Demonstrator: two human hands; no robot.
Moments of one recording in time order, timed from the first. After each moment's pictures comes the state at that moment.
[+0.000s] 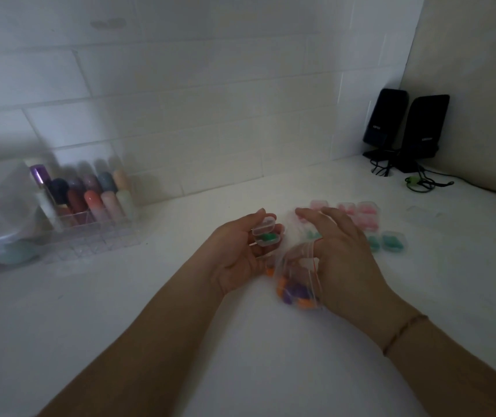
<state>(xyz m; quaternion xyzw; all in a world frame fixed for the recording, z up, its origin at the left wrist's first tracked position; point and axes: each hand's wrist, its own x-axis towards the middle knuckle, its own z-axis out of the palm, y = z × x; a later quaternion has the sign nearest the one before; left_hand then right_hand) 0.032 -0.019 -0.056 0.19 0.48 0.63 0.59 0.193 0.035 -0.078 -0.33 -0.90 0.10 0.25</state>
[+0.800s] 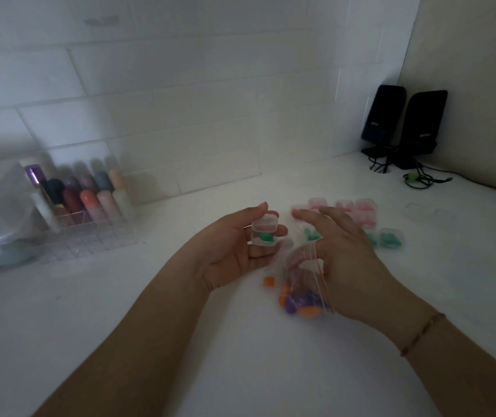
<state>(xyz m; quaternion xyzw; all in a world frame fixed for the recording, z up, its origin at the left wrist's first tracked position) 0.022 -0.023 -0.050 0.29 0.50 0.56 0.60 0.205 0.035 -0.070 -0.30 -0.92 0.13 0.22</state>
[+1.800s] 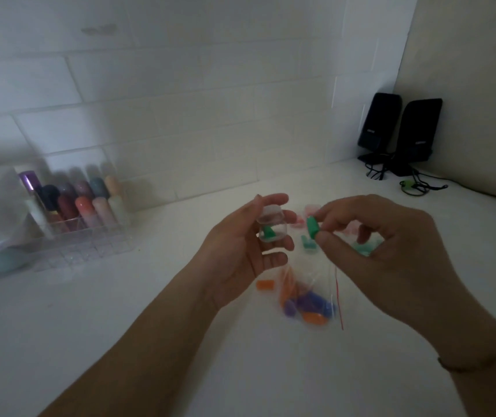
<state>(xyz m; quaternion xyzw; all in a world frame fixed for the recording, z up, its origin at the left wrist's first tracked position) 0.047 -0.030 -0.040 0.35 0.40 0.64 0.56 0.232 0.016 -0.016 -0.25 -0.85 0.15 0.44</state>
